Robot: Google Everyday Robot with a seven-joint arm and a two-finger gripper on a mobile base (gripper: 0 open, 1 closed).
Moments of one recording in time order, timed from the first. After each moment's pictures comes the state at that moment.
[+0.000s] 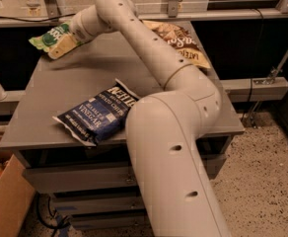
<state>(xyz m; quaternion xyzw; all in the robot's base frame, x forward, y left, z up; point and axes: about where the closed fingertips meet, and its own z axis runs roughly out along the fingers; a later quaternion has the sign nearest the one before) 0.839 0.264 0.871 -0.55 0.65 0.23 0.47</state>
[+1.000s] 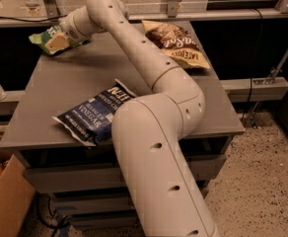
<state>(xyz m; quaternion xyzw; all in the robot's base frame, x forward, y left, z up) 0.854 0.293 0.869 -0.56 0.64 0.22 0.48</state>
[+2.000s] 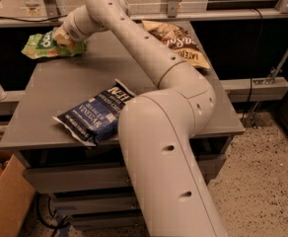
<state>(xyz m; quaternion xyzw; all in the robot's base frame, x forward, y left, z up) 0.846 0.278 0.873 -0.56 0.65 0.20 0.47</state>
